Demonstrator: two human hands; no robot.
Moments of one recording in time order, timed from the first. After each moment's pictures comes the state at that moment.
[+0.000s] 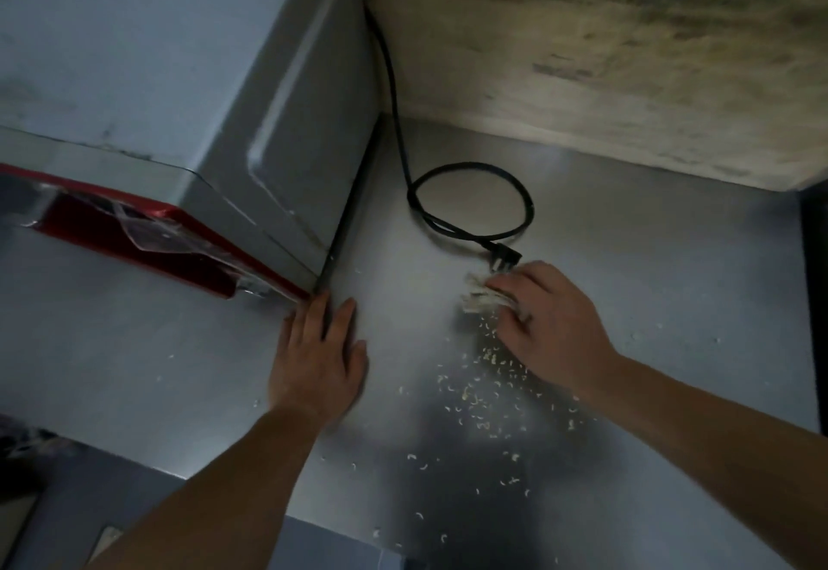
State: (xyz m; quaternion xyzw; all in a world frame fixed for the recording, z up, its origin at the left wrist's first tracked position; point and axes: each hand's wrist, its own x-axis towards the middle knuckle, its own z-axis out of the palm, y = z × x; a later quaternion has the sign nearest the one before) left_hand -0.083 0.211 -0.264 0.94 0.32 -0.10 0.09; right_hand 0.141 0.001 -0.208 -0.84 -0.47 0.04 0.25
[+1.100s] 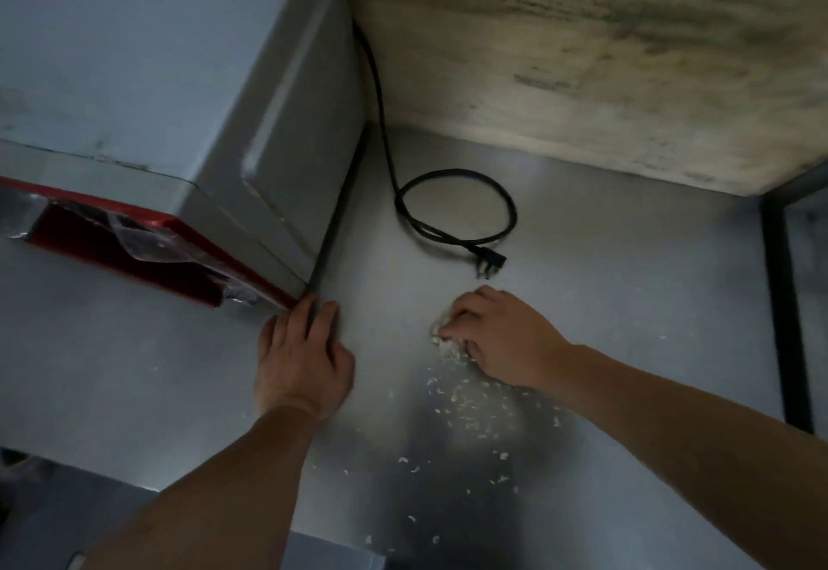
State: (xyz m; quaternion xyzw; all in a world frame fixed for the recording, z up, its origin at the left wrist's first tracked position) left_hand -0.081 0.221 -0.266 0.92 0.37 -0.07 0.09; right_hand 0.139 0.021 -0.250 -0.76 -0.63 0.14 0.10
